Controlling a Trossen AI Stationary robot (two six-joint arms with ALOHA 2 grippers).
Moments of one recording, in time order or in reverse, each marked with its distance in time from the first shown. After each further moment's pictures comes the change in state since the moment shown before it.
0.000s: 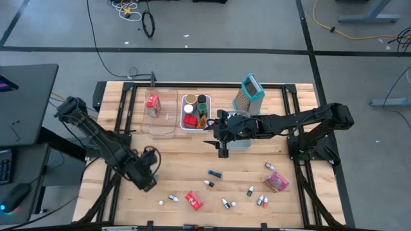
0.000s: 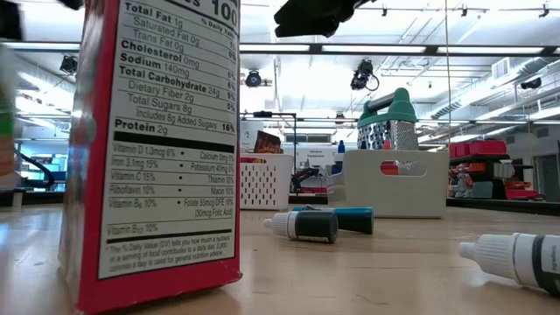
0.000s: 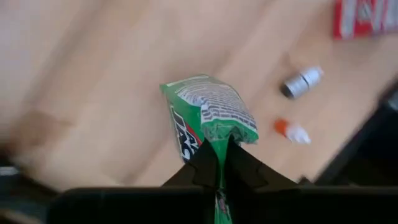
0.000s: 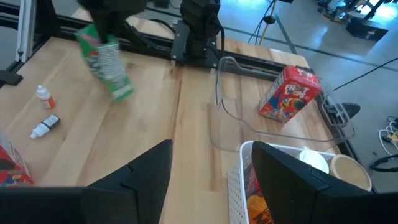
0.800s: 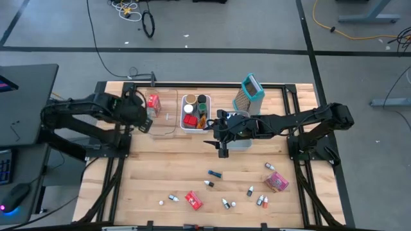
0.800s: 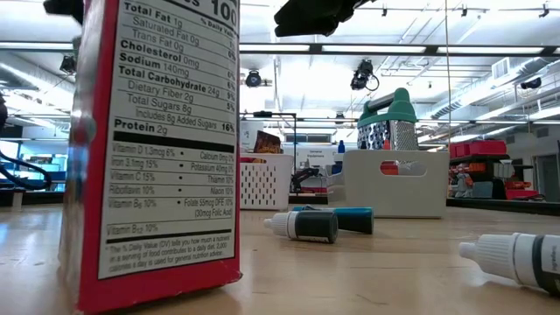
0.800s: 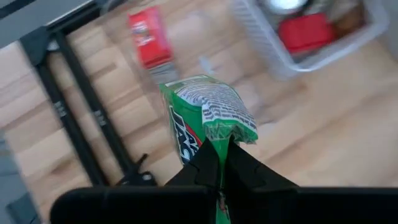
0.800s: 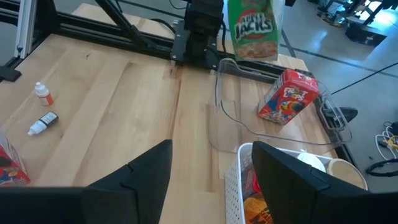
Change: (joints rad) left arm 0.659 -0.235 0.270 -0.510 -0.313 0.314; right arm 0.000 0.000 0.000 0.002 0.000 -0.023
